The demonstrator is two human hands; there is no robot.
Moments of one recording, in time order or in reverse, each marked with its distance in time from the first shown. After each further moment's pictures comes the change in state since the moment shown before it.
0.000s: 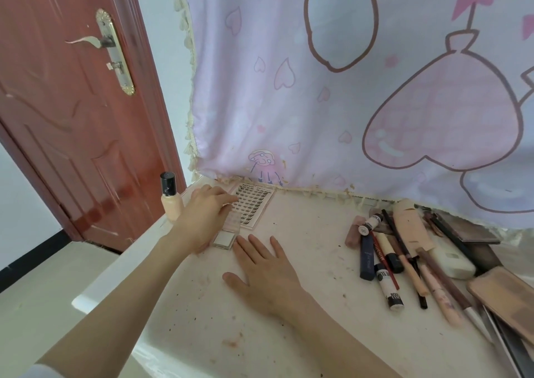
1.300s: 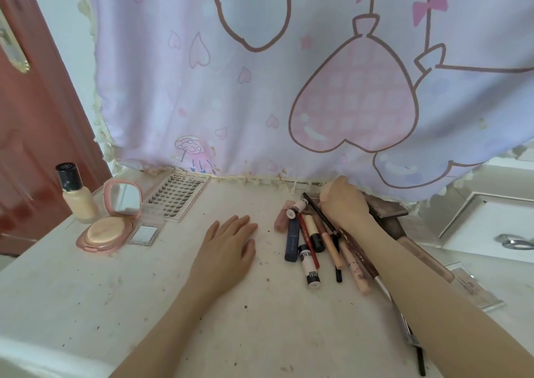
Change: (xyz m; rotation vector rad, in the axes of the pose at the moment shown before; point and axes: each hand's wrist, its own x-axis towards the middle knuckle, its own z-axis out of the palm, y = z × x) left_hand -0.031 0.132 0.103 -0.093 -0.123 0.062; right_hand -0.070 0.200 -0.102 0.015 0.318 0.836
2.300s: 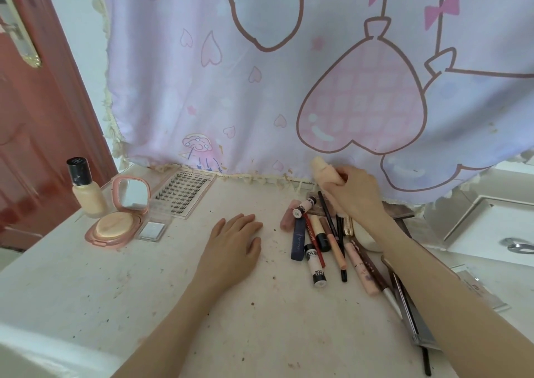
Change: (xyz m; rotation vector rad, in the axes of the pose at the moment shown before) left_hand 0.001 -0.001 -0.004 -0.093 0.005 -0.009; right_hand -0.017 -0.006 -0.031 0.322 0.202 -0.124
